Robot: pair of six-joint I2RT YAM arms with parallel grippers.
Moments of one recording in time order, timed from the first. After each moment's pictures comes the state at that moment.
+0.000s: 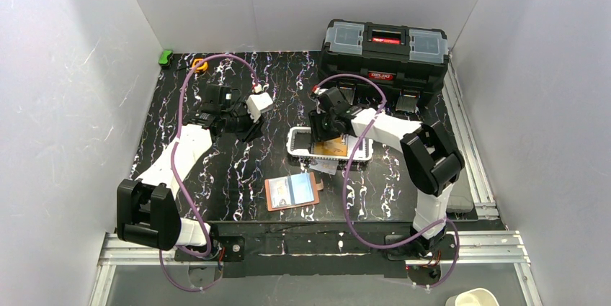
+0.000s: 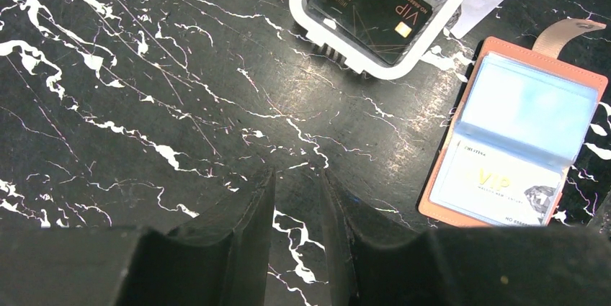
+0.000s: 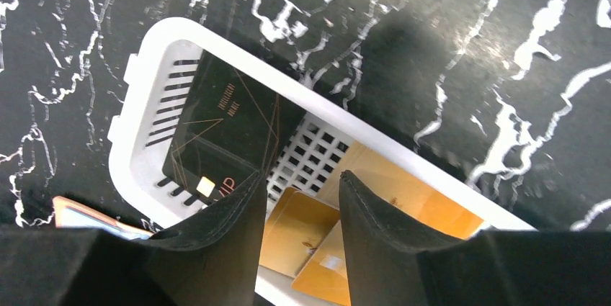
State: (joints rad) left arm -0.22 1.35 1.01 -0.54 0.56 0.66; right arm 0.68 1.88 1.28 -0.33 -0.09 0.34
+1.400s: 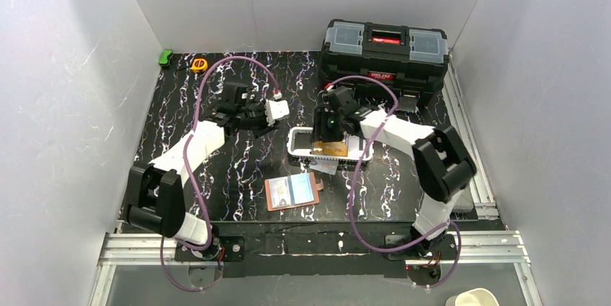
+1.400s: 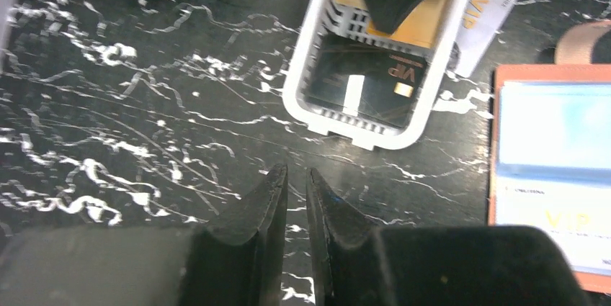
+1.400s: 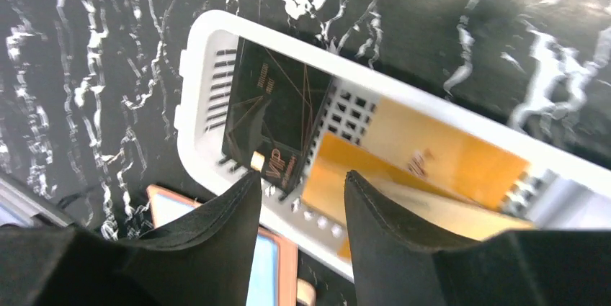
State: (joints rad) left arm -0.32 1.45 1.01 -0.36 0.66 0.88; right arm 0.67 1.82 1.23 -0.31 -0.17 0.57
